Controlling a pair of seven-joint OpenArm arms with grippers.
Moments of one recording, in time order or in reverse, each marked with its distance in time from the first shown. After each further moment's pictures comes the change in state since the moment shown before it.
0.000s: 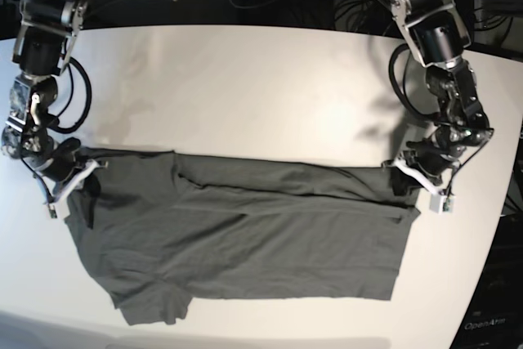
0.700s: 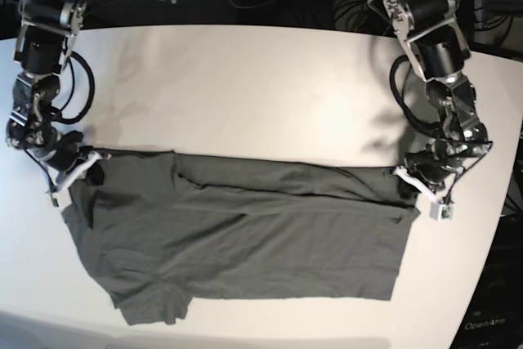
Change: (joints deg) left arm -3.8 -0.1 0.0 -4.5 7.5 4.5 -0.5; right arm 0.0 0.4 0.0 -6.4 1.1 0.0 1.4
